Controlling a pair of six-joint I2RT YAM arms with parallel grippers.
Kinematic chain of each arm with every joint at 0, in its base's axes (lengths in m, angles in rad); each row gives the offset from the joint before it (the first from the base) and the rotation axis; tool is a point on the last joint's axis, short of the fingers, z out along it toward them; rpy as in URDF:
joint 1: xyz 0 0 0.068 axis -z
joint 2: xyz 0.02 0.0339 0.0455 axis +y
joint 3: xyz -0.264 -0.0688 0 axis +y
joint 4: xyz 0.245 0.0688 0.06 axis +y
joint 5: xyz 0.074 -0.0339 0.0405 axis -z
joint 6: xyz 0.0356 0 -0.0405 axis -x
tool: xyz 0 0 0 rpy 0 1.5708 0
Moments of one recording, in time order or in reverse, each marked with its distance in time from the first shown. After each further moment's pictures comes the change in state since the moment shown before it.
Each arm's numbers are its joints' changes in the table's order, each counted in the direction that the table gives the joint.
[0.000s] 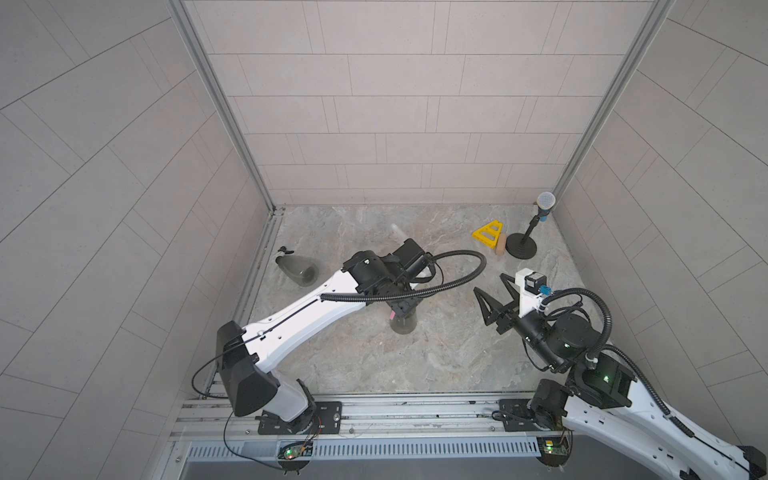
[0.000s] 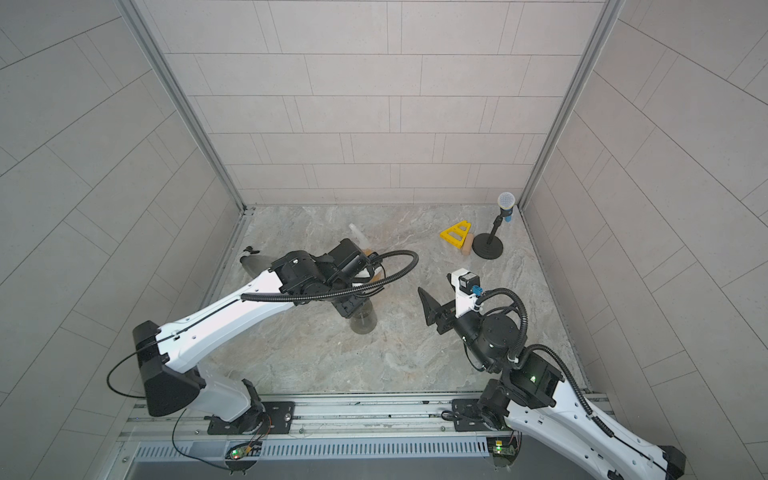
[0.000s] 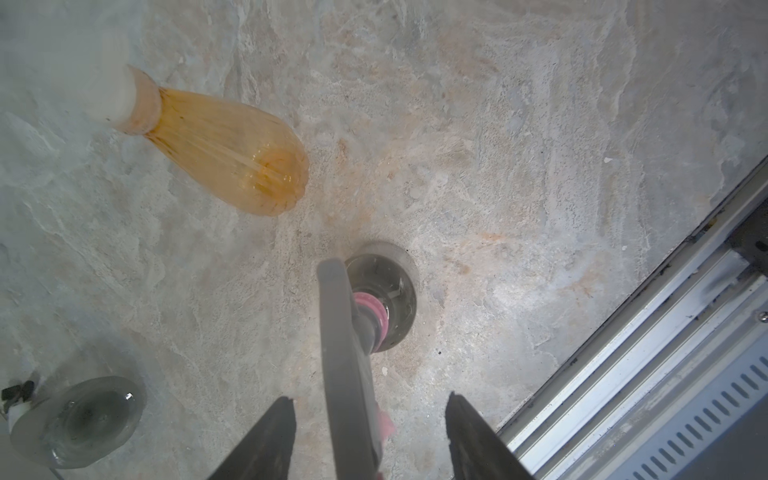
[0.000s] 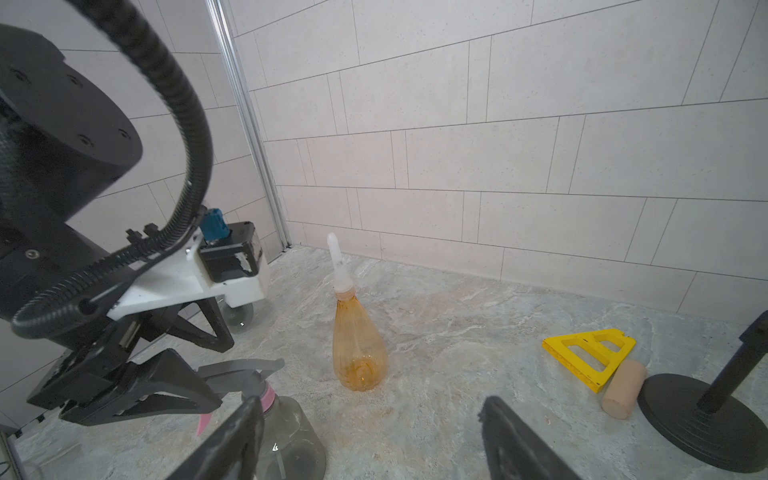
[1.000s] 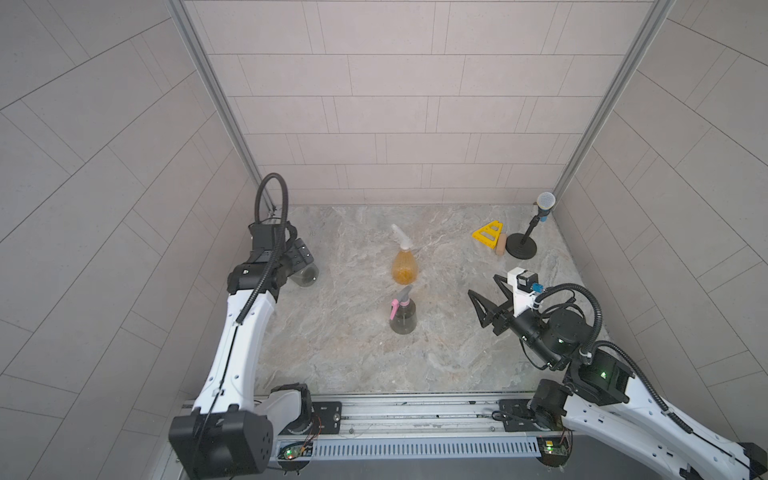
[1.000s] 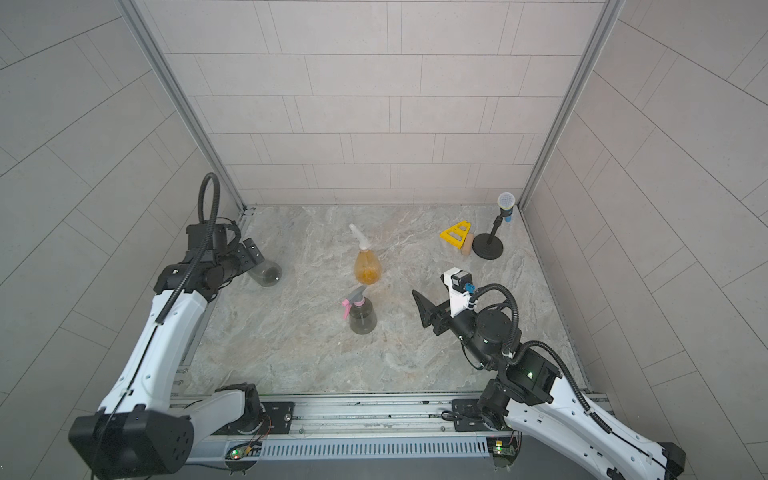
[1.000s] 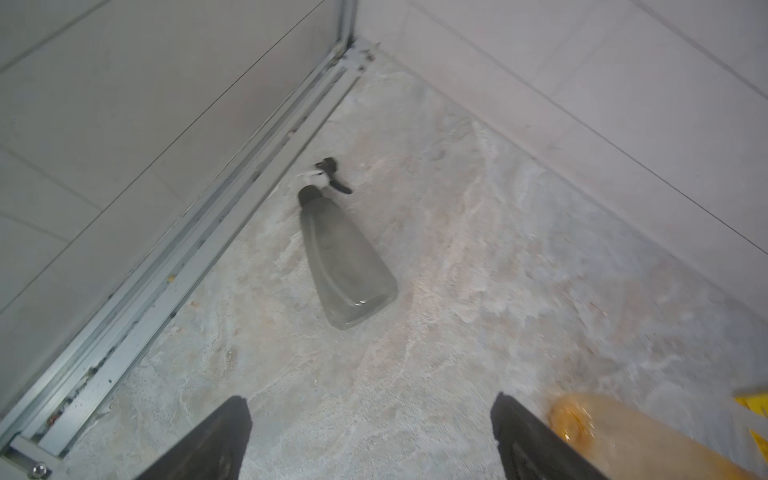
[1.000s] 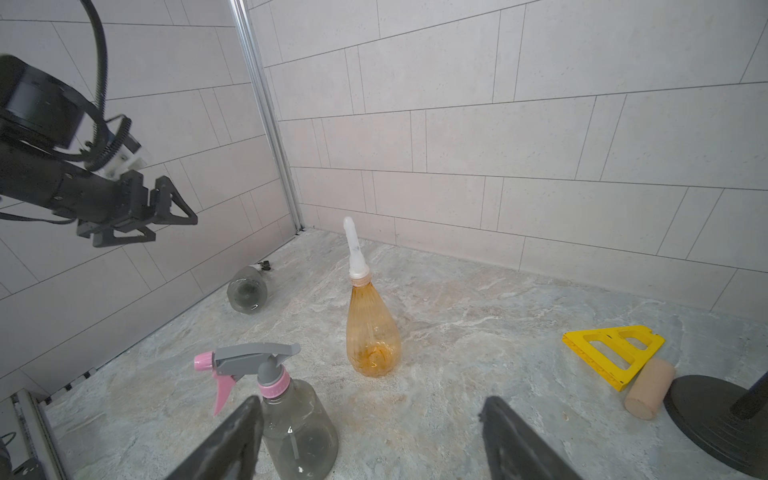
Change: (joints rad) left arm -1.070 -0.301 0.397 -0.383 0.025 0.512; right arm 0.003 0.041 -0.026 0.029 -0.065 -0.010
